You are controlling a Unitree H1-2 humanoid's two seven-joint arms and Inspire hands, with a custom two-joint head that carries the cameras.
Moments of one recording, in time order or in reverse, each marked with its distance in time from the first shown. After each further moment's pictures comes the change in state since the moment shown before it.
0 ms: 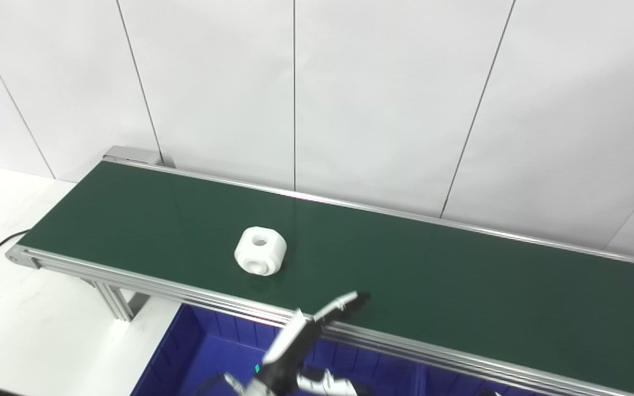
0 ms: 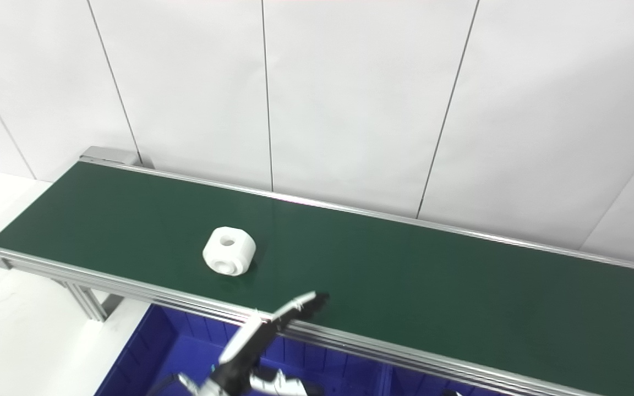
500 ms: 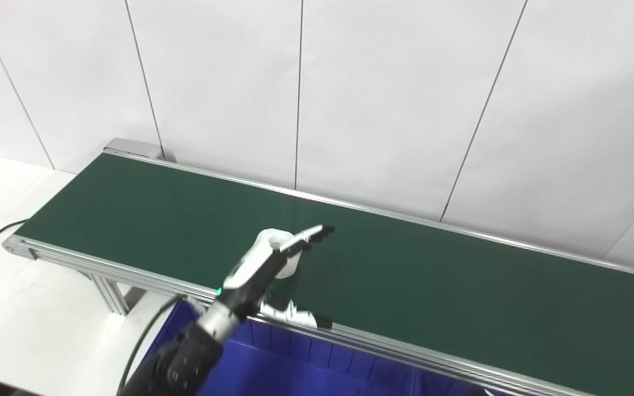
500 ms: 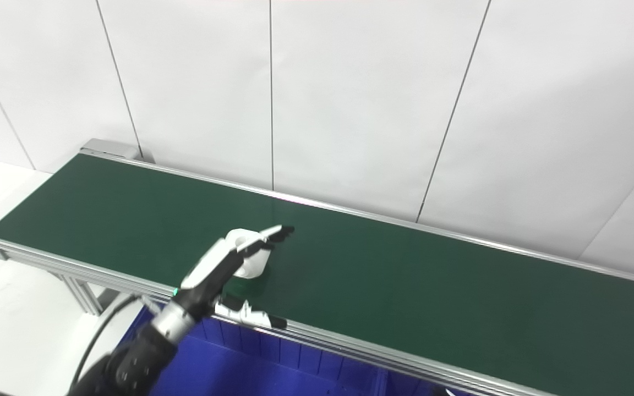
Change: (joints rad) left arm -0.215 0.097 0.149 0.066 0.117 0.045 -0.061; right arm -0.023 -0.040 0.071 -0.002 0.049 -0.001 -0.043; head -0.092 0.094
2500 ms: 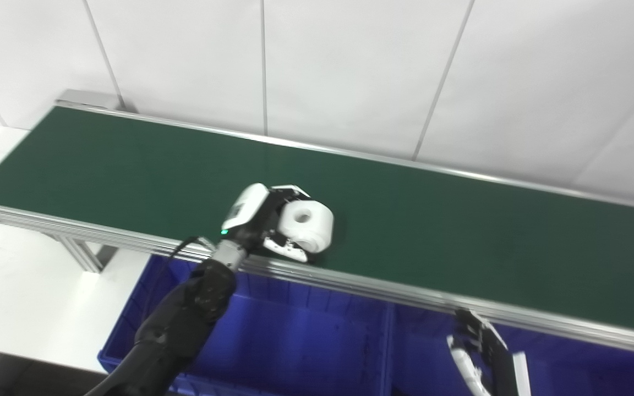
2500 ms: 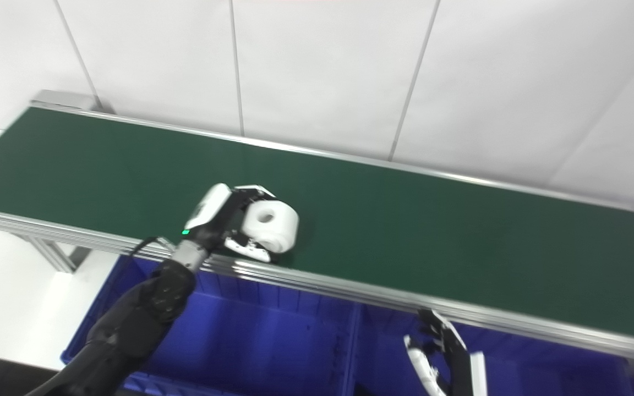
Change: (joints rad) left arm -0.079 -0.102 -0.036 0.306 0.067 -0.022 0.173; right arm 0.037 0.003 0.022 -0.106 -0.023 -0.003 -0.071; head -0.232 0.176
